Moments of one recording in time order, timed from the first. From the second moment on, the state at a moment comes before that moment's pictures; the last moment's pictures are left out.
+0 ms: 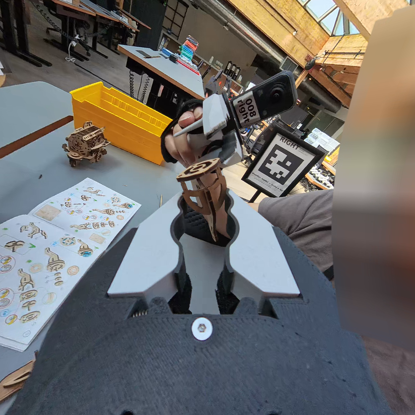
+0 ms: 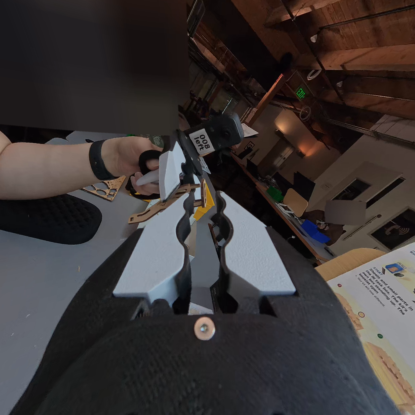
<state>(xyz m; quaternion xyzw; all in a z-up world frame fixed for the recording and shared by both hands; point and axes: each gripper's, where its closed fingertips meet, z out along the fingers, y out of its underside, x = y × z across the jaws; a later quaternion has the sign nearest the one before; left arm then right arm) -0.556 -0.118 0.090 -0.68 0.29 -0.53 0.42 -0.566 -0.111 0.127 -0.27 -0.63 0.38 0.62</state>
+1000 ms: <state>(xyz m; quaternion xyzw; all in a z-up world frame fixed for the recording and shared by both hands) -0.546 -0.129 0.078 -0.69 0.30 -0.55 0.35 -0.577 -0.119 0.106 -0.25 -0.68 0.30 0.62</state>
